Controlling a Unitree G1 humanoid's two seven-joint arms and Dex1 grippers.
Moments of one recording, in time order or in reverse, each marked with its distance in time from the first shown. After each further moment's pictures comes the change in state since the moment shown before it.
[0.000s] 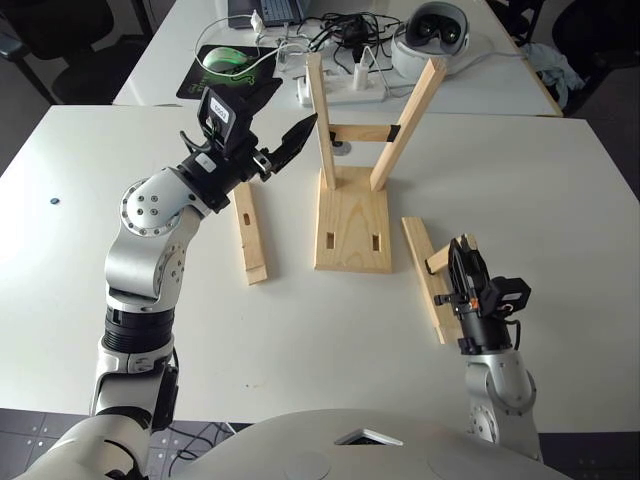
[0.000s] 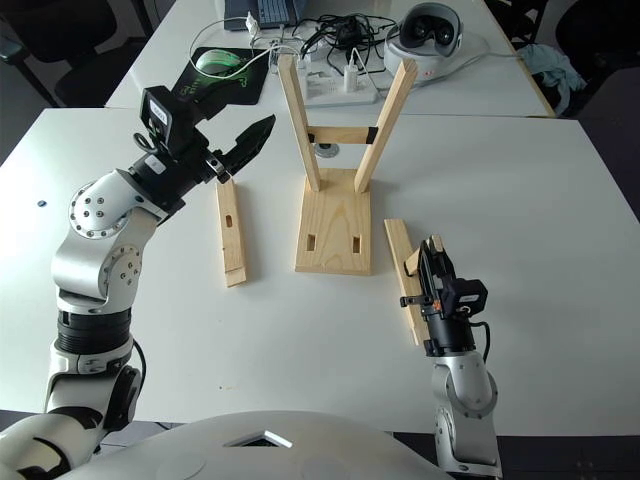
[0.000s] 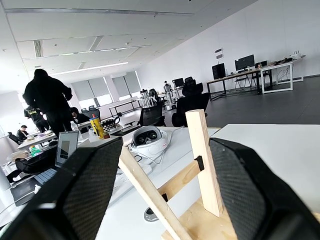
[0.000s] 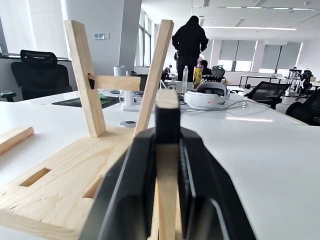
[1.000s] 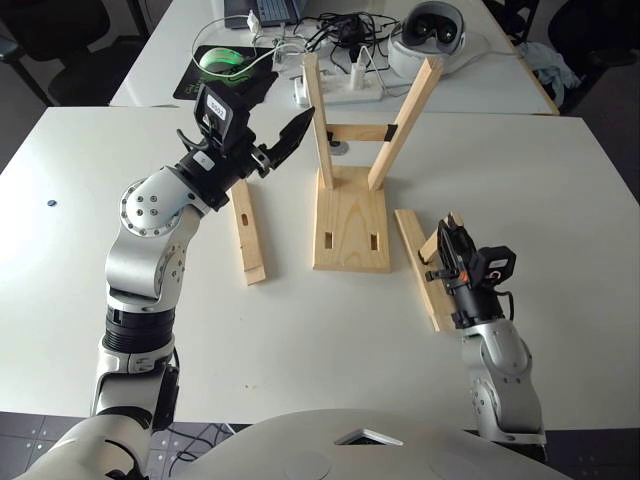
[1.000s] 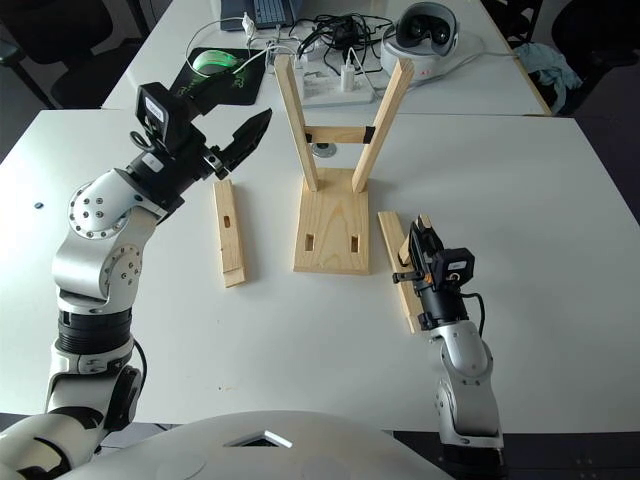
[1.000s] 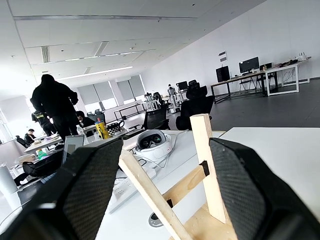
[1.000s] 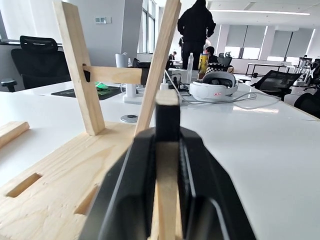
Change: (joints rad) left arm 0.000 -0.003 0.001 0.000 0.012 -0.026 0.027; right arm -0.123 -0.032 0.010 -0.033 -0.004 0.210 -0.034
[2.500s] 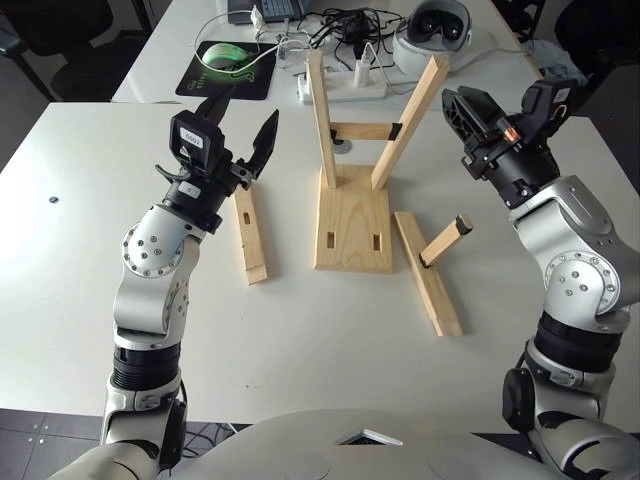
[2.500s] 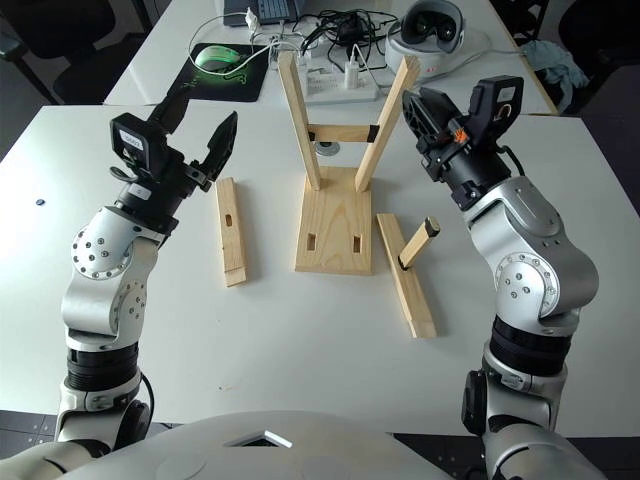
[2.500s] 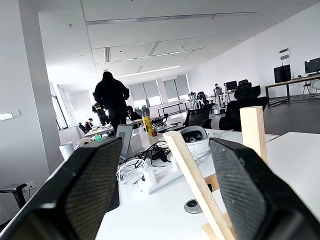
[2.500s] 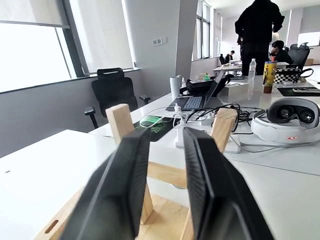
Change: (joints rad) left arm 0.184 -0.070 0.028 -0.115 0.109 -0.077 0.200; right arm -0.677 -0.254 -0.236 -0.128 0.486 0.818 0.063
